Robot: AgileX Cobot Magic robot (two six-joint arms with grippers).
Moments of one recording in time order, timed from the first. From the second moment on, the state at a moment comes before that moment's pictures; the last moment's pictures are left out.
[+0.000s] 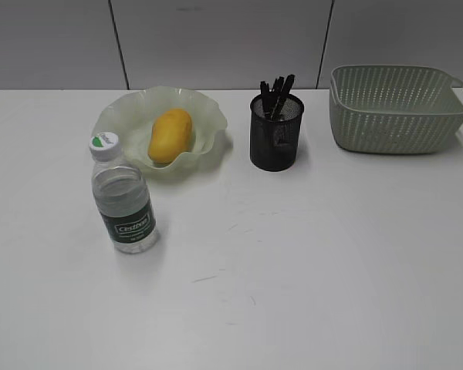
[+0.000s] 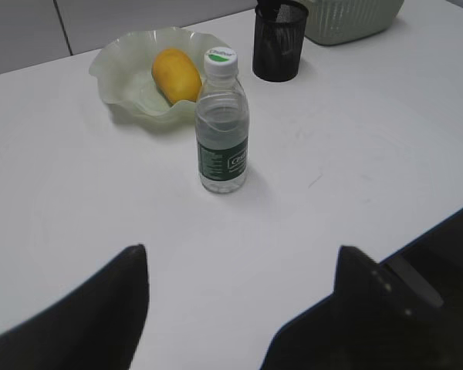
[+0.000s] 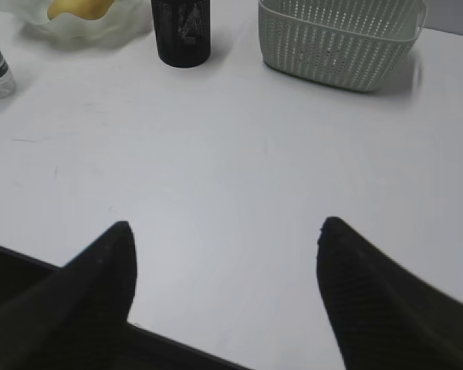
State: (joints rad) left arm -0.66 -0.01 -0.54 0.09 1.06 -0.13; right arm 0.42 -0.01 -0.51 -0.05 1.04 0.02
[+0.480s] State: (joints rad) left arm -0.44 -0.01 -0.54 0.09 1.06 -0.13; right arm 0.26 -0.01 -0.51 -0.04 1.04 0.02
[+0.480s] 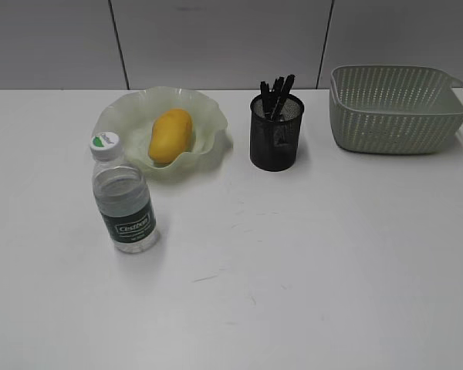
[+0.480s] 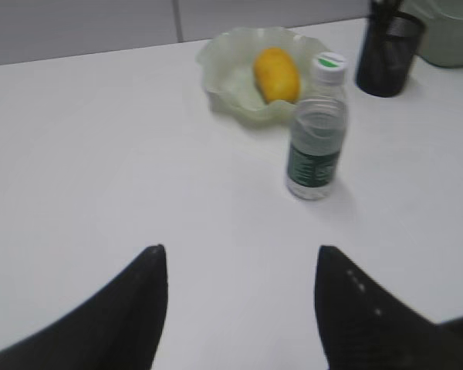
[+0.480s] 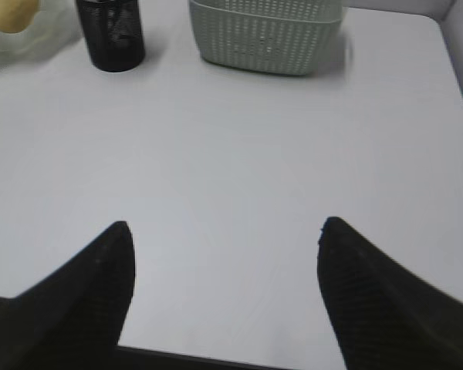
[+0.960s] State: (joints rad) left arm -0.19 -0.01 -0.54 0.09 1.06 -0.13; right arm 0.09 -0.01 -0.51 -0.04 1.04 0.02
